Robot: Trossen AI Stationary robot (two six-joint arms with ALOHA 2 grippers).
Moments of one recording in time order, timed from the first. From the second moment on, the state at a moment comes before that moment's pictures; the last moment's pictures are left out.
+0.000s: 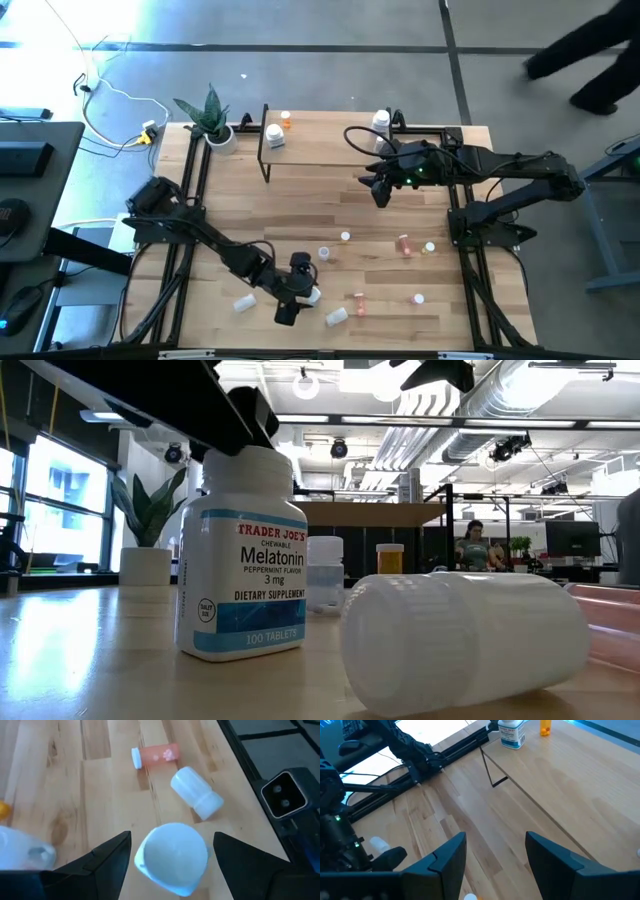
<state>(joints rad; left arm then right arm) -0.43 1.81 1.06 -0.02 -0.20 -0.26 -0.01 1.21 1.28 -0.67 0.24 0.50</state>
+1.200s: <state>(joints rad) -0.33 1.75 1.12 -0.06 -0.16 -0.27 -0.01 1.21 1.28 -0.68 0.24 0.49</state>
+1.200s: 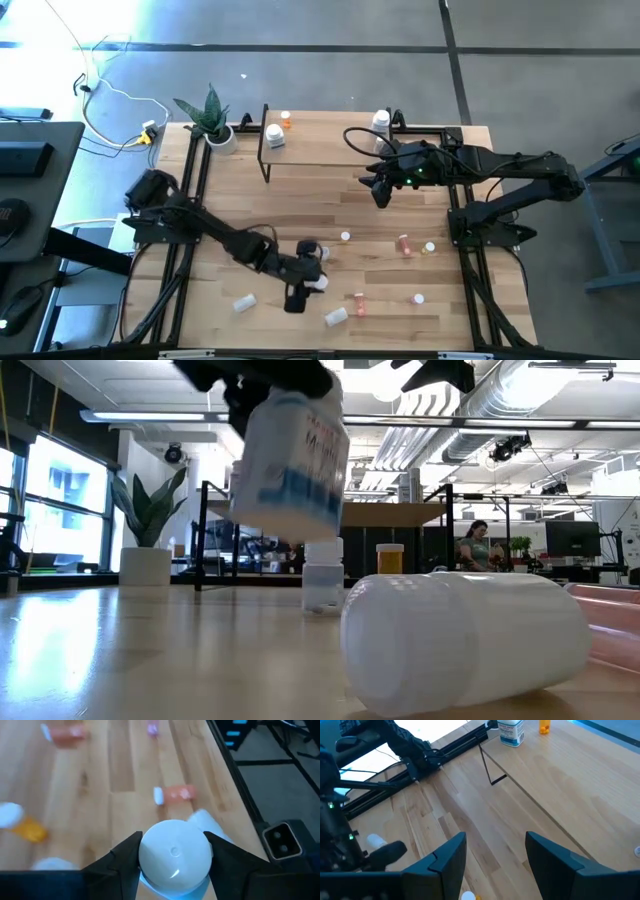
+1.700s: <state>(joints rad) -0.10 1.49 1.12 -0.19 -0.13 0.00 -0.01 1.21 1.28 -0.67 0.33 0.49</state>
